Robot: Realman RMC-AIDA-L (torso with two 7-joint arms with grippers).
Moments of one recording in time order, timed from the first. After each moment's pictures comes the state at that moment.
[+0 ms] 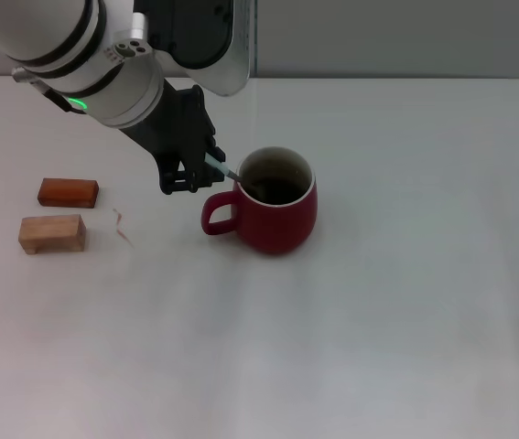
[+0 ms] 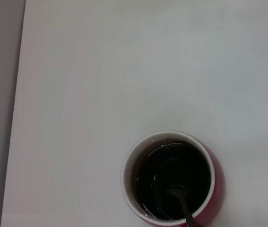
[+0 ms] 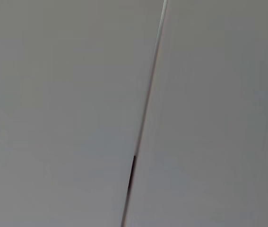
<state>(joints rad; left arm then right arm) -0.77 -2.07 1.45 1.45 2.60 1.61 -1.94 0.47 2.07 0.91 0.07 -1.98 -1.25 -0.16</state>
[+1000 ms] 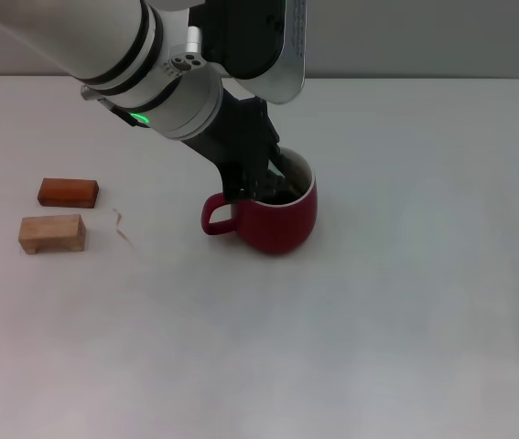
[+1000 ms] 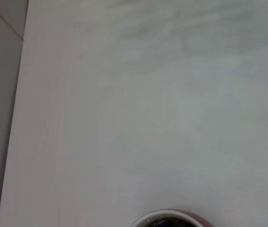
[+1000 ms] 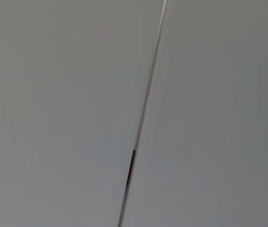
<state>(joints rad) -0.78 -2.08 1.52 1.35 2.46 1.46 -1.93 0.46 2.07 0.91 0.06 -1.99 -1.25 -0.16</state>
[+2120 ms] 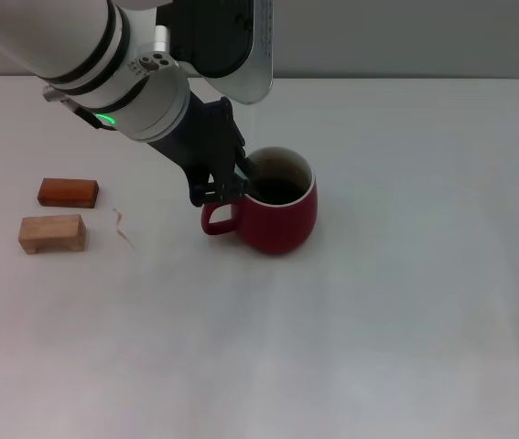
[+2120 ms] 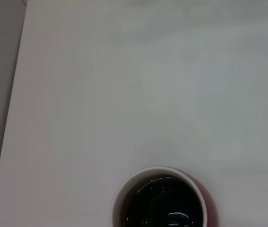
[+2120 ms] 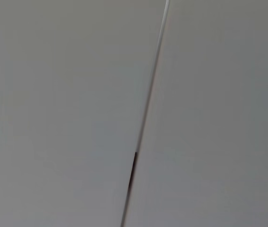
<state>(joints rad) -0.75 -2.07 1.50 1.42 2.51 1.55 -1.96 0.47 2.07 0.91 0.06 -1.98 -1.24 -0.16</state>
